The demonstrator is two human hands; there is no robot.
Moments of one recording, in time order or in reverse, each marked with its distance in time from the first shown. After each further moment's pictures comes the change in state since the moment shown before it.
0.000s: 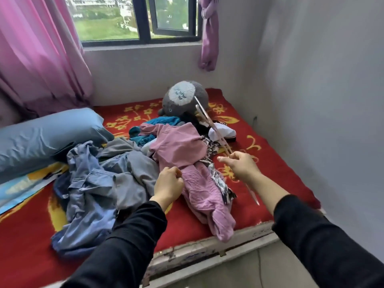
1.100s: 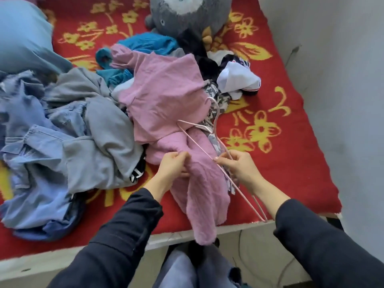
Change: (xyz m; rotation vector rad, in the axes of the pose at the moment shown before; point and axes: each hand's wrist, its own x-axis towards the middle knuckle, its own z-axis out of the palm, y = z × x) left_hand 0.198 -0.002 0.169 -0.878 -0.262 -0.744; right_hand 0.248 0.146 0.039 0.059 -0.317 0.190
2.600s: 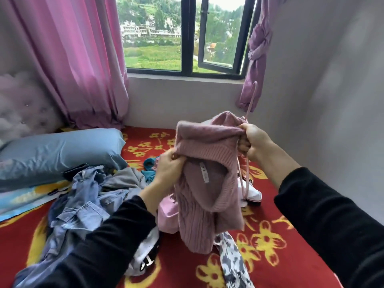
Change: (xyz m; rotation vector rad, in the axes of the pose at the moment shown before) left_hand -0.150 0.220 -0.057 -0.054 0.292 0.920; right_hand -0.029 -0.349 -0.059 0.575 0.017 -0.221
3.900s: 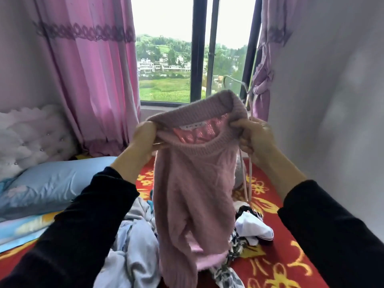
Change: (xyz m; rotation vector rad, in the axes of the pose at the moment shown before) left_hand 0.085 0.137 -0.067 -0.268 0.126 -0.092; right_hand -0.030 -0.074 0.037 0.013 -0.385 -0.508
